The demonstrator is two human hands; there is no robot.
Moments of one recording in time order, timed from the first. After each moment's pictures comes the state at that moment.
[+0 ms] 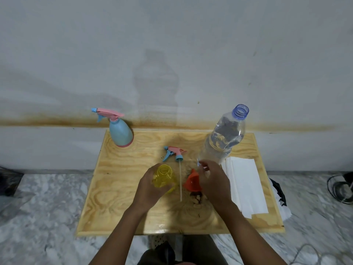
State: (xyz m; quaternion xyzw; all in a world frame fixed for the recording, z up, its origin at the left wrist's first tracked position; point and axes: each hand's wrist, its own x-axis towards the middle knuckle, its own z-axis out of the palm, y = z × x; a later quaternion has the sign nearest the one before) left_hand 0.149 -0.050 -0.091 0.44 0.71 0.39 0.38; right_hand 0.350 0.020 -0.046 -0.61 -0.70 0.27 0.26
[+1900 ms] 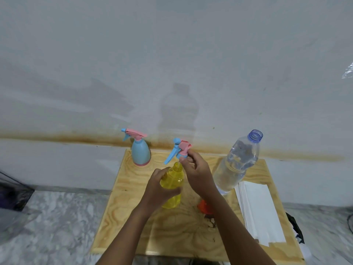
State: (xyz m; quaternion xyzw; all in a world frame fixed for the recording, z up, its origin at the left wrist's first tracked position) left_hand 0.107 -0.035 -0.045 0.52 0.67 0.43 0.31; right_hand 0.245 0.032 0.034 -0.42 -0.65 0.52 0.37
